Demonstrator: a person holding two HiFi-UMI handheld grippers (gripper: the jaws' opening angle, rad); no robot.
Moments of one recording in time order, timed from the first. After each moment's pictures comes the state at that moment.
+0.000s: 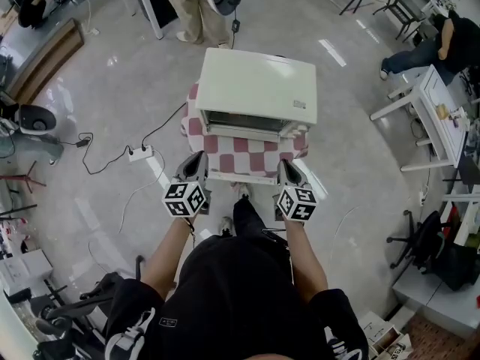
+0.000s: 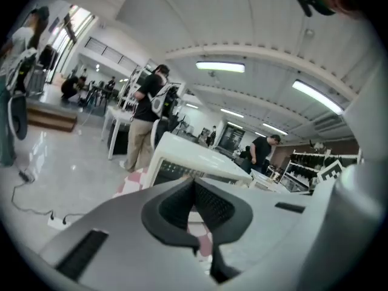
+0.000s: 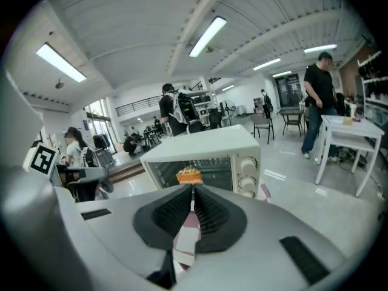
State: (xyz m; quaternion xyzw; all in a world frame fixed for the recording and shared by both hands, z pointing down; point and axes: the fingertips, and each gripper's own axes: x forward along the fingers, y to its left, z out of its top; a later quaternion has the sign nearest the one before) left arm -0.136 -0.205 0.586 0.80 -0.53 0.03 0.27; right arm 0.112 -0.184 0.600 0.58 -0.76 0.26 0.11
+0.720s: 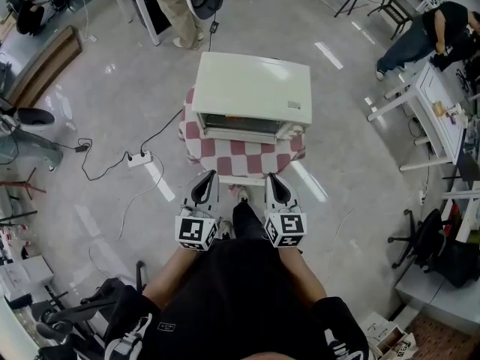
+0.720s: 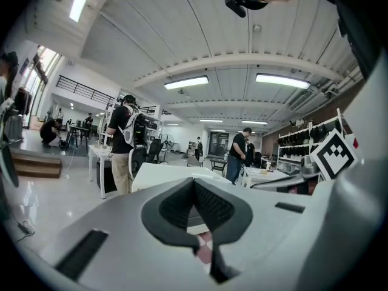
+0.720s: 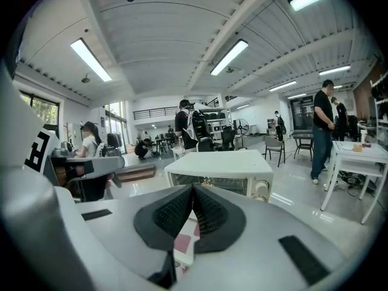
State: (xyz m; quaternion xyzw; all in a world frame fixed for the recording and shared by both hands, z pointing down) left arm -0.083 -0.141 0.503 0.85 -0.51 0.03 0.09; right arm 0.069 -0.135 0.538 0.56 -0.81 0.15 0.09
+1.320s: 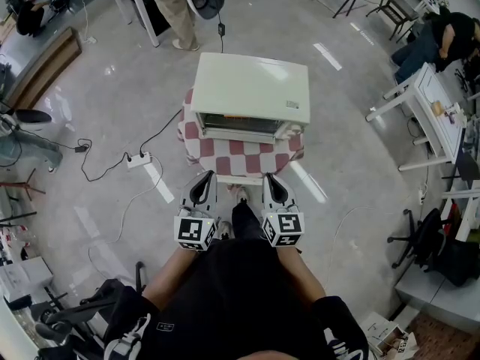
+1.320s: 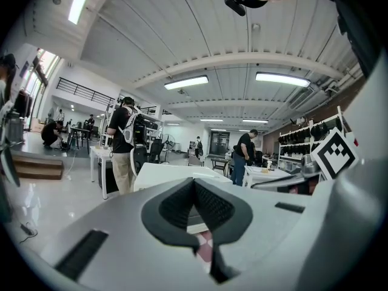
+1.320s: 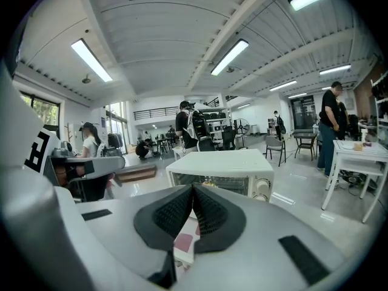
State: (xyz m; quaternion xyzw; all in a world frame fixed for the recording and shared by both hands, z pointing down) left arm -0.085 -0.137 0.503 0.85 -0.52 0.03 0.09; right arm 0.066 -0.131 0.539 0.56 -0.81 0.15 0.09
